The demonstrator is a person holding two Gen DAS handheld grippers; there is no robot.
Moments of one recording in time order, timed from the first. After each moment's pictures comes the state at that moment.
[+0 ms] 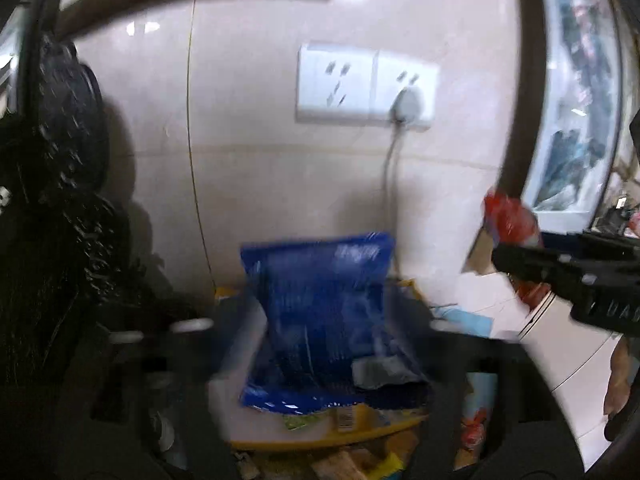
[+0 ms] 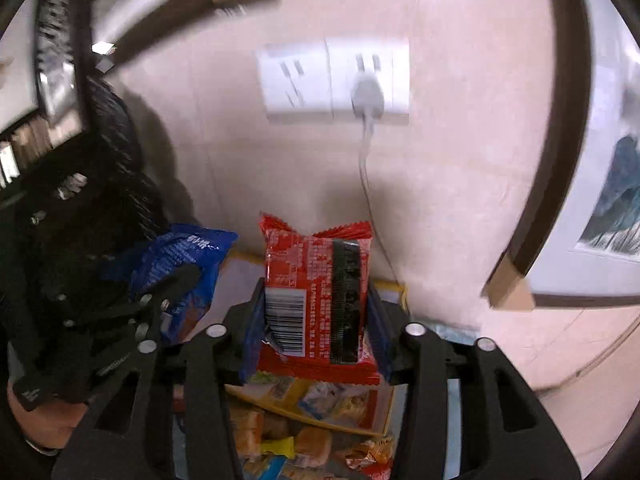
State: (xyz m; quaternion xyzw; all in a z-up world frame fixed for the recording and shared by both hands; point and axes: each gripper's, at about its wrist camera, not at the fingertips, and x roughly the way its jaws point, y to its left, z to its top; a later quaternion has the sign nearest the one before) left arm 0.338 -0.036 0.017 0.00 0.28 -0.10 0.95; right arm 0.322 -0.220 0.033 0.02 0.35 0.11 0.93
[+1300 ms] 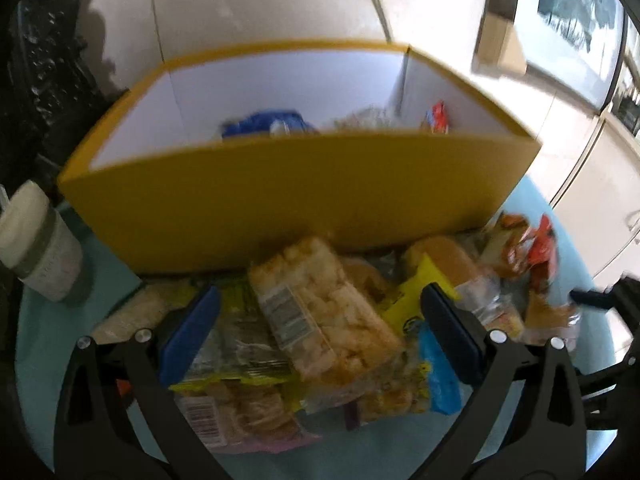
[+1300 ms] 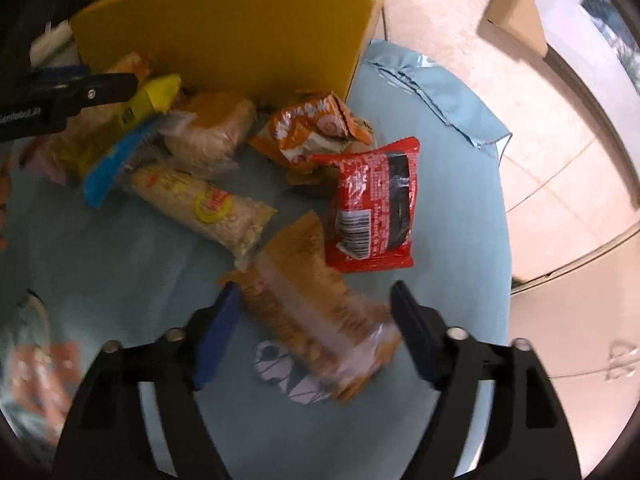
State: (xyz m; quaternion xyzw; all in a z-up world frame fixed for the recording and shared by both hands) left arm 0.261 -0.074 -0.206 0.05 0.44 -0.12 0.89; right arm 0.177 -0.235 -0.245 -0.12 0.52 0.05 0.84
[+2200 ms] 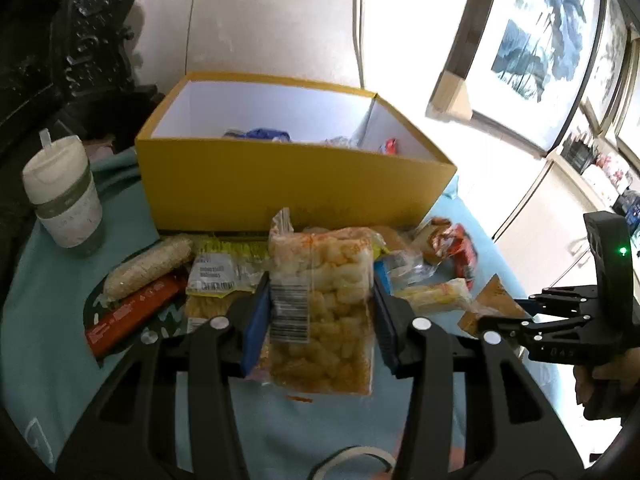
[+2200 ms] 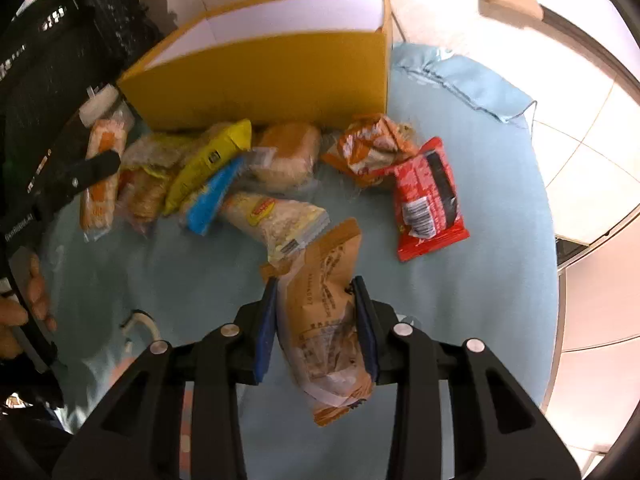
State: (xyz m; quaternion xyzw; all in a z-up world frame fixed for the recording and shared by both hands) left arm 0.179 -0.017 -0.158 -0.05 0.39 -0.19 0.90; right arm 0.142 -0.258 -0.201 0.05 0.52 0.12 0.84
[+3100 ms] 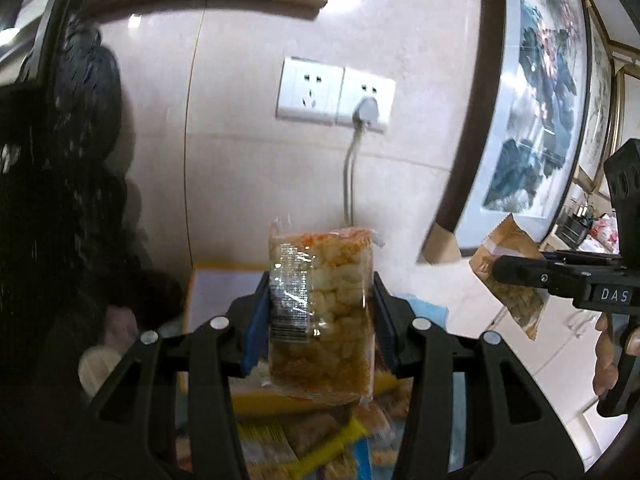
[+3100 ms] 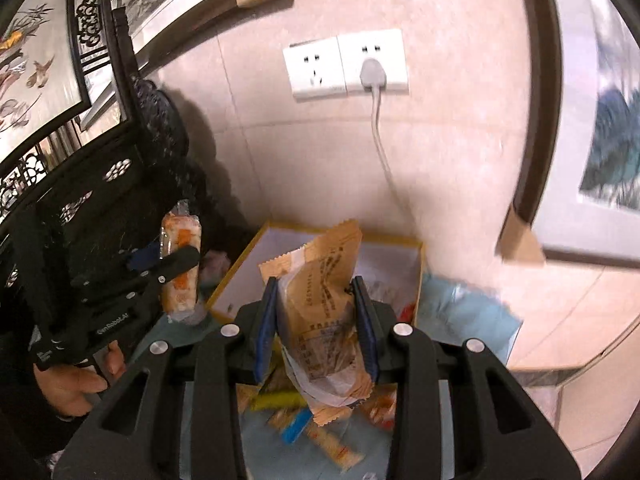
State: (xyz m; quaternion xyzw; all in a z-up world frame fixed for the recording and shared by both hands) left arm 0.259 -0.017 0.022 -0.04 0.25 -0.17 0.95; right arm 0.245 -0.240 0.038 0.05 0.33 0.17 0.93
